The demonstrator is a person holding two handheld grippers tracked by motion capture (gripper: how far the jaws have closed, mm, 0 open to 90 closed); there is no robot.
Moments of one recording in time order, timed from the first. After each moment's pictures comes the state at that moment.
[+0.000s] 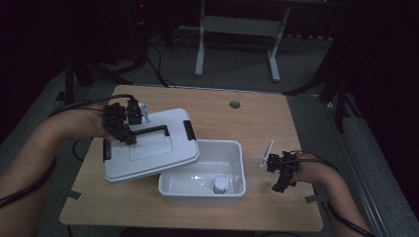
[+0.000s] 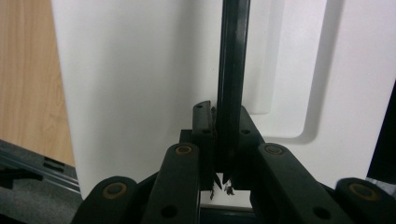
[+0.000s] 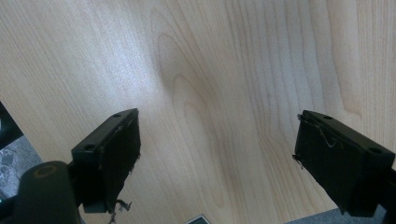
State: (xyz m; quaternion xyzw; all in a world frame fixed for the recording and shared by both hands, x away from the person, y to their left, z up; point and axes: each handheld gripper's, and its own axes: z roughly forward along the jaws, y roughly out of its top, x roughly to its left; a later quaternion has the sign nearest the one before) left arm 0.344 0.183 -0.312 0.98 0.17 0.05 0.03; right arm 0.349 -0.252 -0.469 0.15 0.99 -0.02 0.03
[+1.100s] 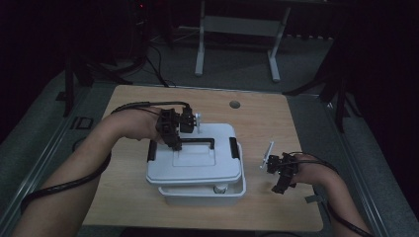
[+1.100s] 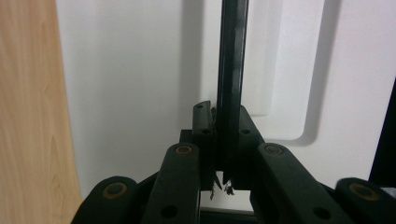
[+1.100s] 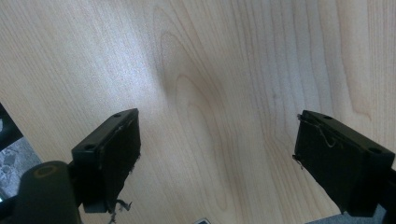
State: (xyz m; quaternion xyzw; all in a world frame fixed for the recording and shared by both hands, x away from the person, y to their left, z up) left arm 0.347 0.067 -0.318 1.00 0.05 0.03 0.04; right arm 0.348 -0.254 -0.474 0.15 0.99 -0.02 0.03
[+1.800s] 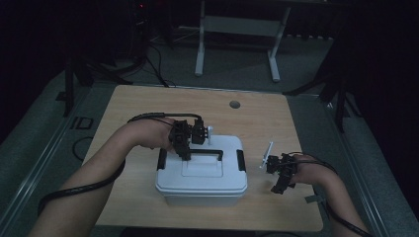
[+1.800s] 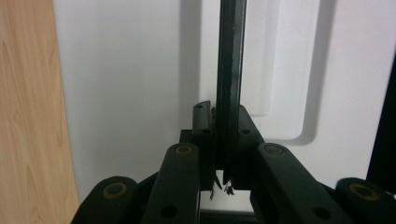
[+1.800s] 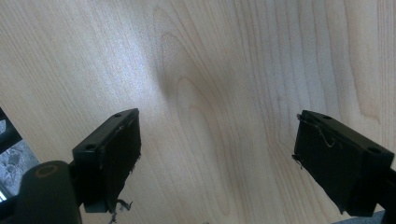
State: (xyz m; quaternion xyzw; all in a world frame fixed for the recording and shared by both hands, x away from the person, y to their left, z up) left arm 0.345 0.043 -0.351 1.00 0.03 0.01 0.04; right arm 0.350 -0.253 -0.478 0.15 0.99 -0.02 0.02
